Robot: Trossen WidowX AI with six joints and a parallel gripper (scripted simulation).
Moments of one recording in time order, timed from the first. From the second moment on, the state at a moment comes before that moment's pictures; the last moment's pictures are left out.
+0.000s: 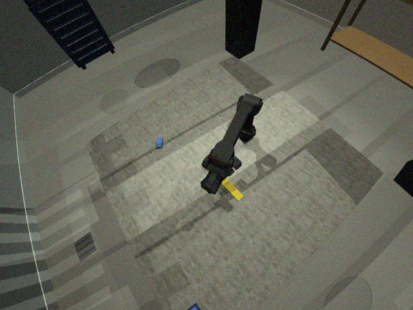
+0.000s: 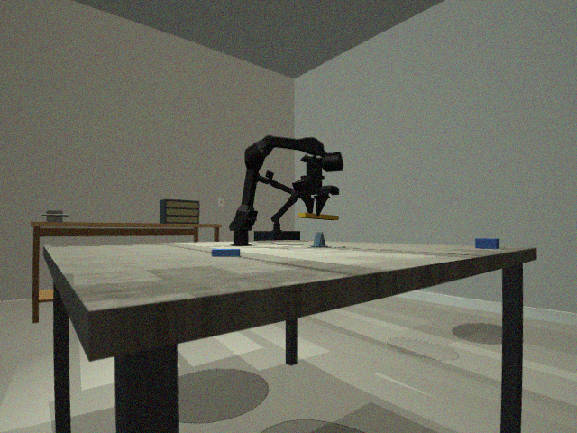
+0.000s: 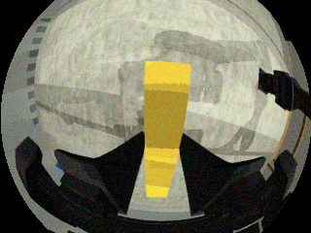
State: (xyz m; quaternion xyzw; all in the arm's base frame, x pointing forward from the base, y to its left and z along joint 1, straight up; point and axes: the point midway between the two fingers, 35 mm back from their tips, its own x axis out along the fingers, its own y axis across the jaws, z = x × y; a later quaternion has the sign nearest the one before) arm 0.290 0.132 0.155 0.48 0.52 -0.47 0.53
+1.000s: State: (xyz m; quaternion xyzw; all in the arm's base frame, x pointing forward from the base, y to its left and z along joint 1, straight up) arm 0.279 0.145 0.124 0.50 0.51 -0.48 0.52
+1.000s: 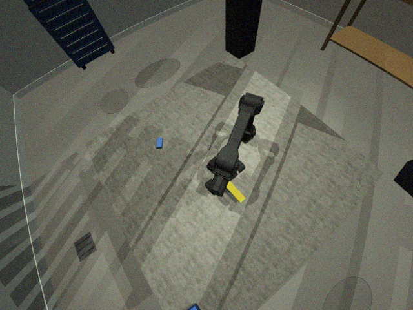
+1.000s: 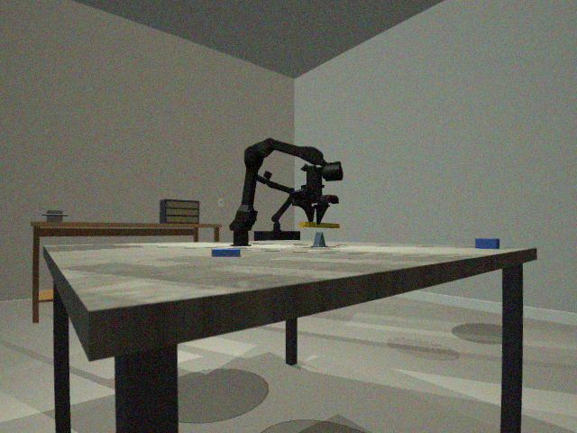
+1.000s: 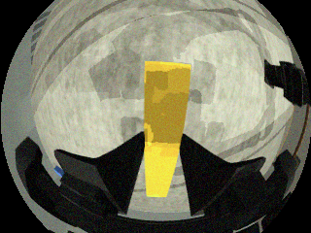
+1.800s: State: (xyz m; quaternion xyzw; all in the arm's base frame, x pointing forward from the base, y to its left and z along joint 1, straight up) arm 0.278 0.144 0.114 0.50 0.51 -0.48 0.52
